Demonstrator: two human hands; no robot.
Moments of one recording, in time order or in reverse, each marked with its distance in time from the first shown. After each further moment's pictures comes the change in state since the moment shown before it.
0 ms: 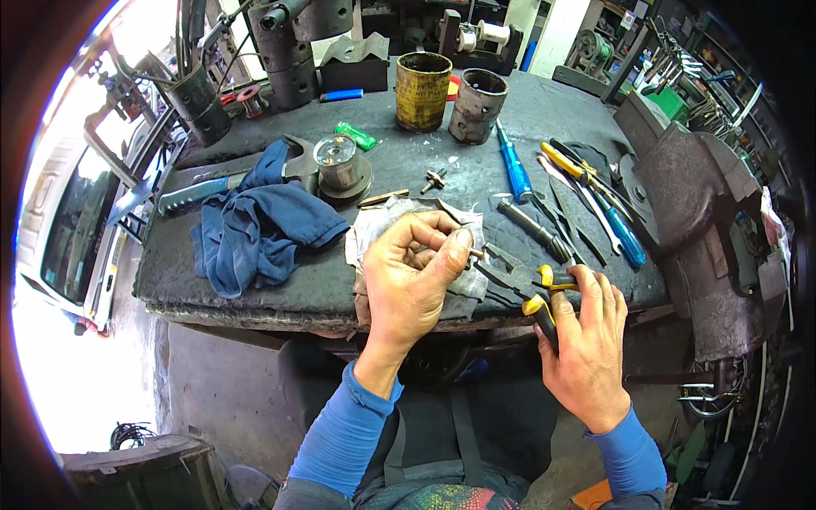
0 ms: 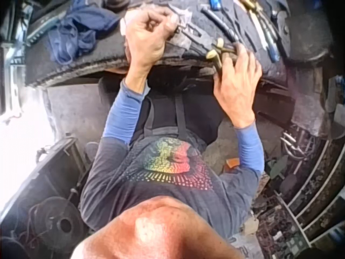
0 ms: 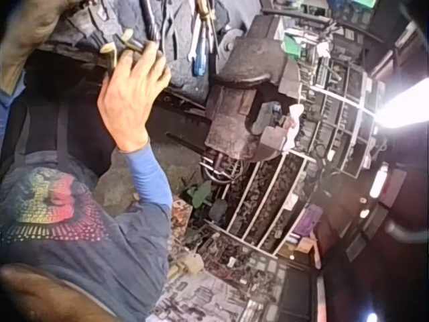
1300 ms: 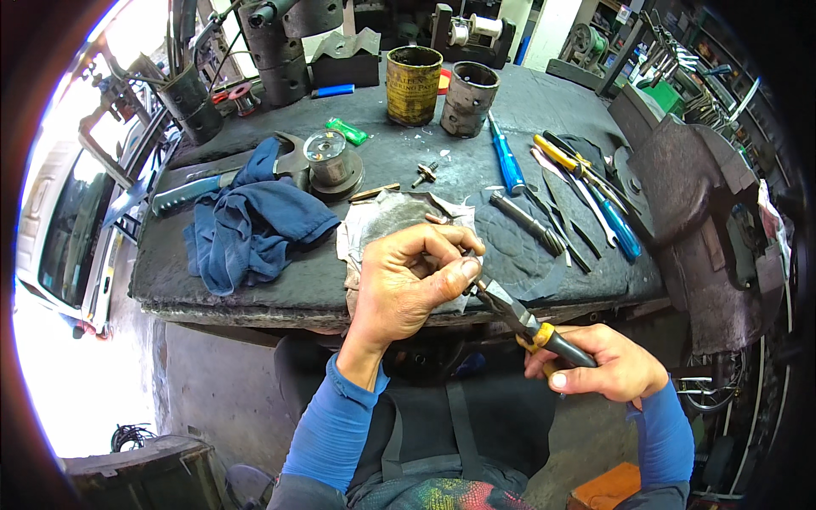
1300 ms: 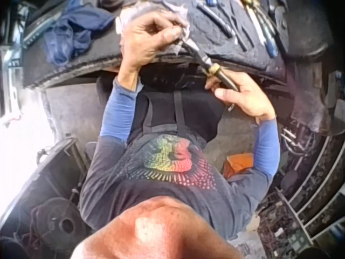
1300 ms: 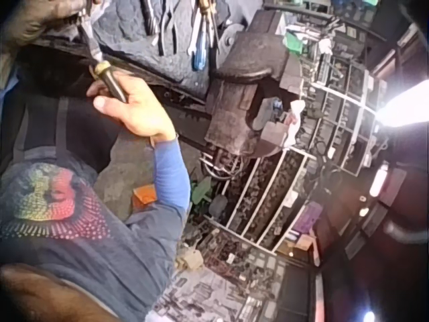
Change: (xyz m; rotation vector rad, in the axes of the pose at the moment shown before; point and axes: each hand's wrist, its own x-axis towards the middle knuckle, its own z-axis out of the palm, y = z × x) left_hand 0.000 0.006 -0.013 0.025 -0.301 -0.092; right_hand 0.005 0.056 -0.032 1.292 -0.900 0.211
